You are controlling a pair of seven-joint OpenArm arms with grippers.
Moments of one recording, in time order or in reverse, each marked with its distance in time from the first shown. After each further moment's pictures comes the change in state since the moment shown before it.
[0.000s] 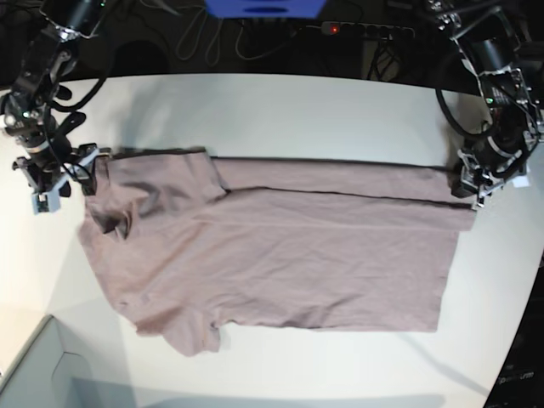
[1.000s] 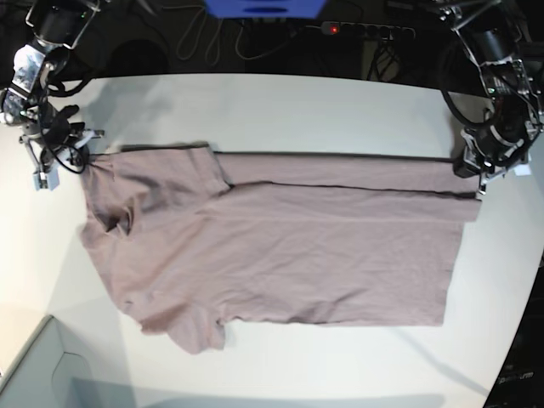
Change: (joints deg) left arm 2.1 -0.8 -0.1 0.2 0.1 0.0 0.3; right arm 2.1 5.8 1.1 -18.0 0.5 0.0 0.5
